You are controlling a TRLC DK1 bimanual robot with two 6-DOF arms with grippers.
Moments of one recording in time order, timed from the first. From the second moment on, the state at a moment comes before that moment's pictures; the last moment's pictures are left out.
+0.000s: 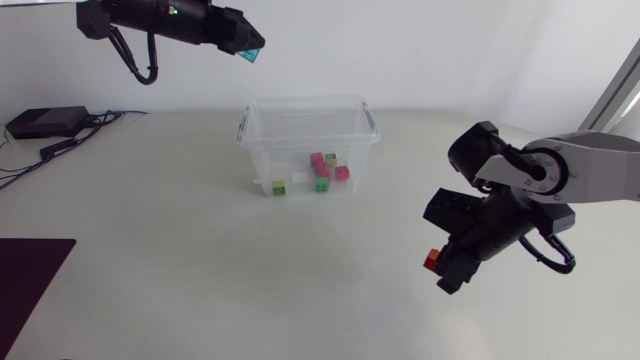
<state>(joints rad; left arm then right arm) -0.27 1.74 1.76 -0.52 0.37 0.26 0.32 1.45 0.88 -0.84 -0.04 -0.52</state>
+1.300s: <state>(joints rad) -0.34 1.99 1.93 -0.57 0.22 0.22 0.45 1.39 1.44 -0.88 -0.04 -0.33</state>
